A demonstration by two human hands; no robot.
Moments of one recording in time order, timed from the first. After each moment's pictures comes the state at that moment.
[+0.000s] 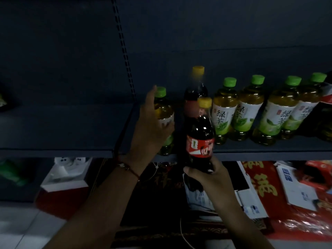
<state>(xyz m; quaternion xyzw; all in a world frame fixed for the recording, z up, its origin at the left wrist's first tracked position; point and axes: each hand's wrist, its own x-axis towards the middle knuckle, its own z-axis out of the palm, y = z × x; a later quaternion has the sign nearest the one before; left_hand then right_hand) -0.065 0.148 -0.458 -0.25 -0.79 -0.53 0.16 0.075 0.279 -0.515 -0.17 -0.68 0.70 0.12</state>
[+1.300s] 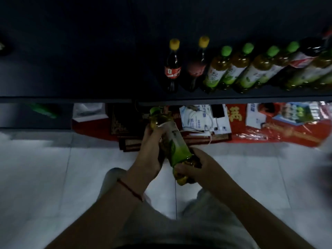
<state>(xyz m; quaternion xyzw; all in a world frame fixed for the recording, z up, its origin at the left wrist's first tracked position) 0.114 0.055 -0.352 0.22 -0.51 -0.77 -0.31 0.208 0.180 -0.300 -0.23 -0.71 0.63 -0.23</state>
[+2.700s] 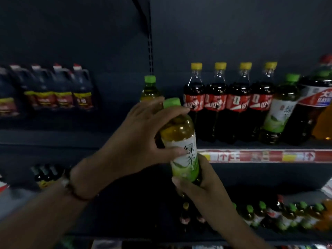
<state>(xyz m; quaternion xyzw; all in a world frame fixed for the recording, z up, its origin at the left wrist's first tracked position) -0.026 -0.008 0.211 -0.48 -0.82 -0.22 0.21 0.073 0.156 0.121 0.01 -0.75 0.65 0.11</state>
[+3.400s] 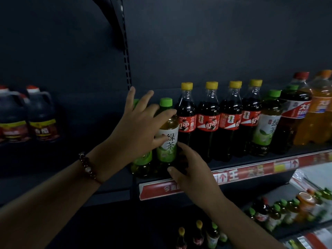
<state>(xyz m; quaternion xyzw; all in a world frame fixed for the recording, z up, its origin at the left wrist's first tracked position) -0.171 0.033 0.225 -0.49 -0.79 0.01 0.37 -0.043 0.164 0.130 -0.07 -0.88 0.39 0.26</state>
